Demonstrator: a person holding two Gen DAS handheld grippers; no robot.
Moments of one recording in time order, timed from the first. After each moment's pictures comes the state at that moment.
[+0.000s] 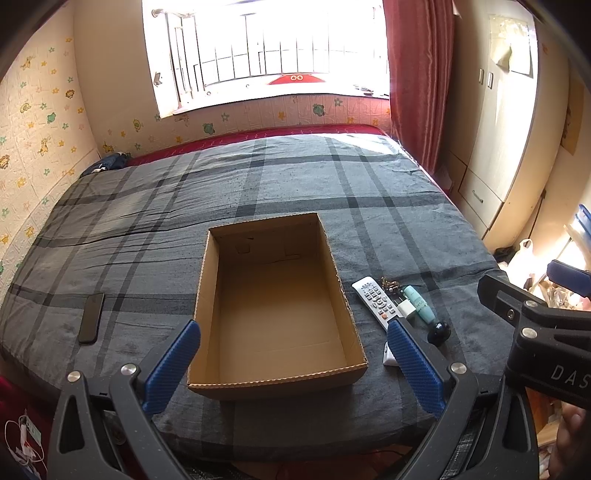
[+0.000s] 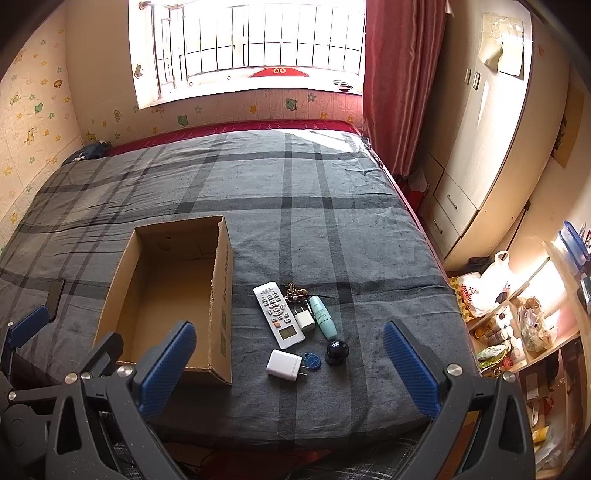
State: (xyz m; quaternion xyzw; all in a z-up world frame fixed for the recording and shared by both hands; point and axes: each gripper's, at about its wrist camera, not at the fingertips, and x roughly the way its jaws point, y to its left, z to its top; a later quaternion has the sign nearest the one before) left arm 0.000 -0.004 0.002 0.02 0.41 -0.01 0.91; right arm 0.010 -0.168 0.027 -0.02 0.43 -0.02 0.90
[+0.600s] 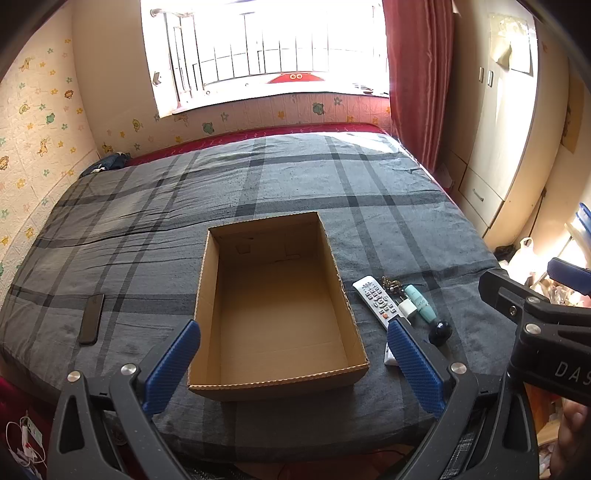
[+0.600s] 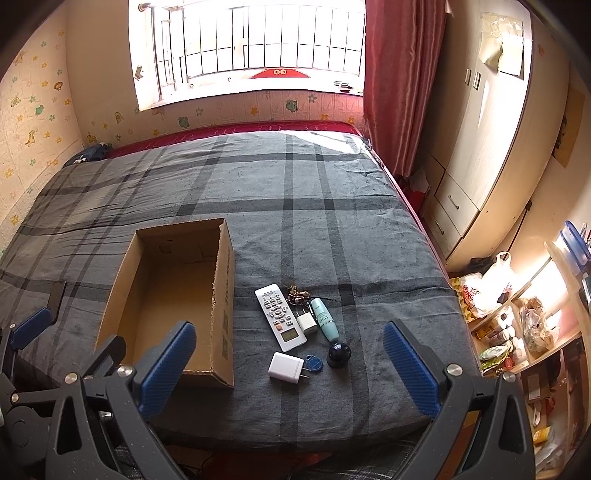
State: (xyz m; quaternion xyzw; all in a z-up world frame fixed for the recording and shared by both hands) left arm 0.001 -0.002 0.002 0.02 0.41 -0.01 0.91; right arm 0.012 -0.168 0.028 -0.02 0.43 -0.01 0.90
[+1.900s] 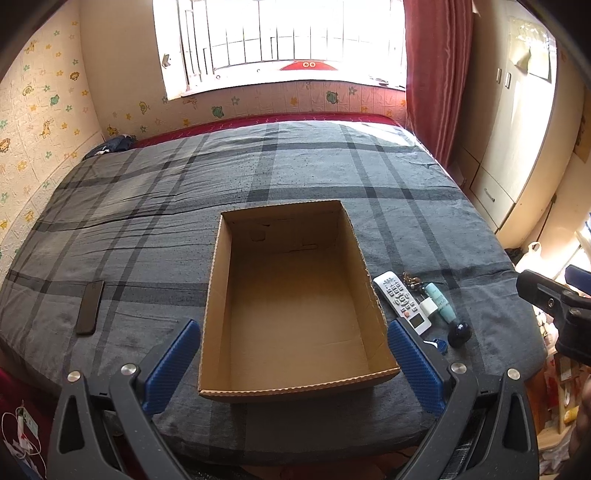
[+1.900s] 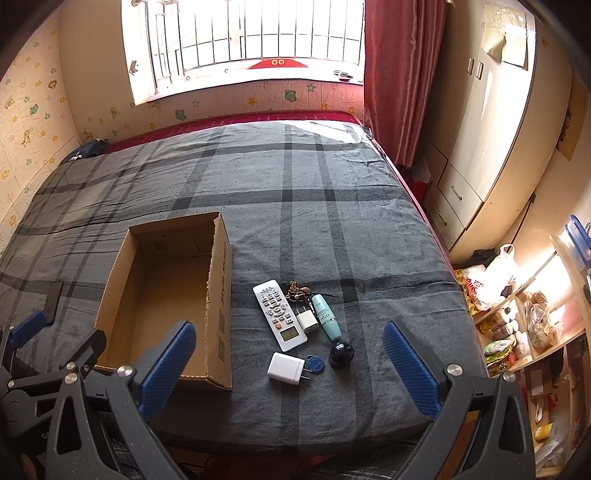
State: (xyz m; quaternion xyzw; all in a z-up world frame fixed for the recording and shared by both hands) left arm 0.026 0.032 -0.024 0.01 0.43 0.00 0.90; right arm 0.034 -0.174 0.011 -0.01 0.45 -0.02 0.89
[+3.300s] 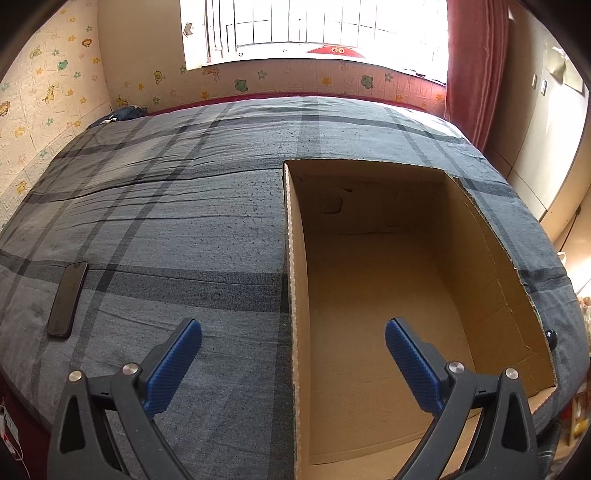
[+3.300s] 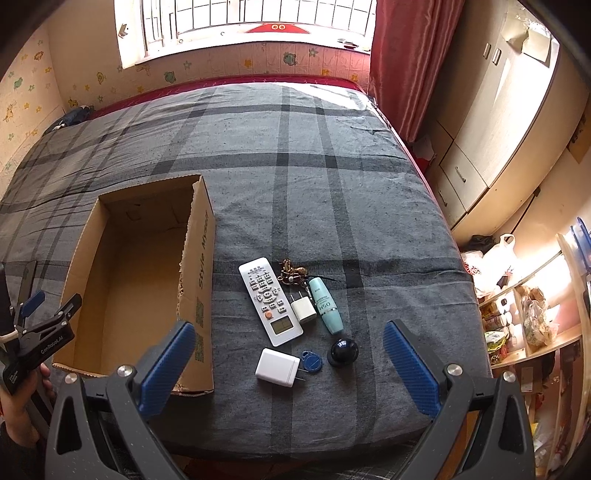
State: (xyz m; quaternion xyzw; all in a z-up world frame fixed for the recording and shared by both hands) left arm 0.093 0.137 -0.145 -0.02 0.44 0.02 0.90; right arm 0.084 -0.166 -0.046 -0.04 0.51 -0.03 0.86
